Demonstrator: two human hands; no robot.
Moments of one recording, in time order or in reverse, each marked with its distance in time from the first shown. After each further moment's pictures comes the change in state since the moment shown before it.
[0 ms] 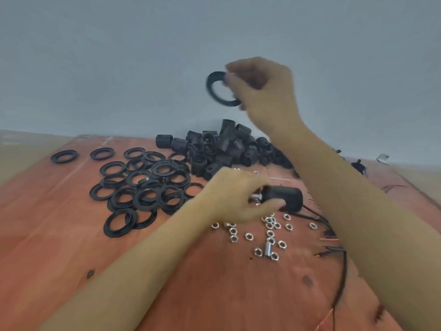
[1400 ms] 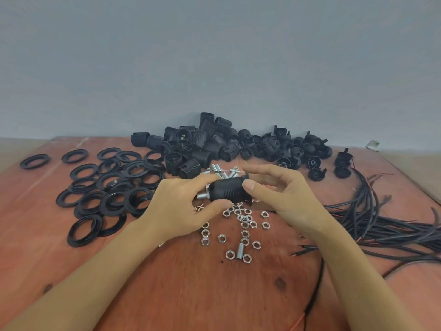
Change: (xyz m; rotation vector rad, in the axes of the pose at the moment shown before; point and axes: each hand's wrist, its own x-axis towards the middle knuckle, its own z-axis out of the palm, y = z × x) left_hand -0.028 -0.005 0.006 0.016 0.122 -0.174; right_hand -0.116 0.094 -0.093 0.209 -0.293 0.453
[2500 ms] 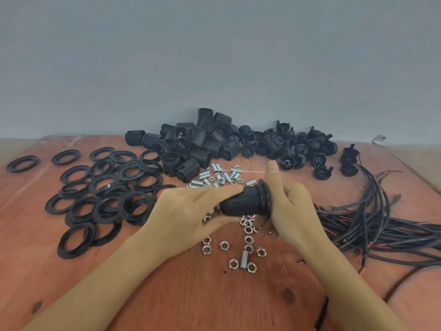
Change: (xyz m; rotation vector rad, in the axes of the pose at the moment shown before) left_hand -0.007 -0.008 0.012 0.109 0.037 0.233; right_hand -0.003 0.002 0.022 -0.254 0.270 0.111
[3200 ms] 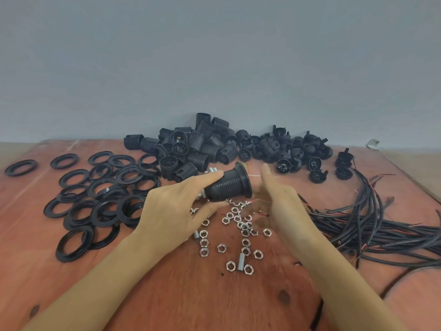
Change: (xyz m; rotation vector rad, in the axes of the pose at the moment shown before) left_hand 0.000 -0.007 -0.002 0.042 0.129 -0.155; right_hand 0.006 -0.002 0.004 0.407 -0.092 0.180
